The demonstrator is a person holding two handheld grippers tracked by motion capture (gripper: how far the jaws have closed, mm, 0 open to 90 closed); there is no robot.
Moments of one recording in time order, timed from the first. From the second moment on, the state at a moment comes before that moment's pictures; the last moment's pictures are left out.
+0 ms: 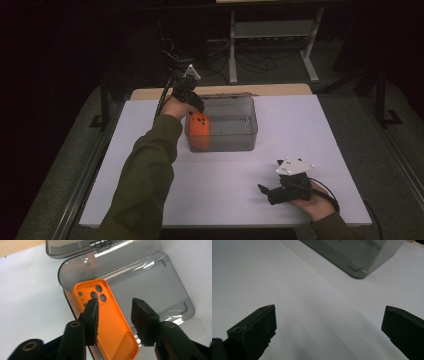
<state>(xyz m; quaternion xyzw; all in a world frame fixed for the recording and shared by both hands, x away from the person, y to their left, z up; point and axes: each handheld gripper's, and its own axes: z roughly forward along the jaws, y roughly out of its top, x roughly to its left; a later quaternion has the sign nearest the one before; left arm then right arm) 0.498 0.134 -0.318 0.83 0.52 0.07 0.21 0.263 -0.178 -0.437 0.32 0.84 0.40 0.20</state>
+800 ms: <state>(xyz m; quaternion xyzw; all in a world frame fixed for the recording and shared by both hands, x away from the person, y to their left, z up) 0.489 0.152 -0.313 0.87 0.40 0.08 0.28 0.265 -0.180 -0.438 0.33 0.84 0.39 0.20</state>
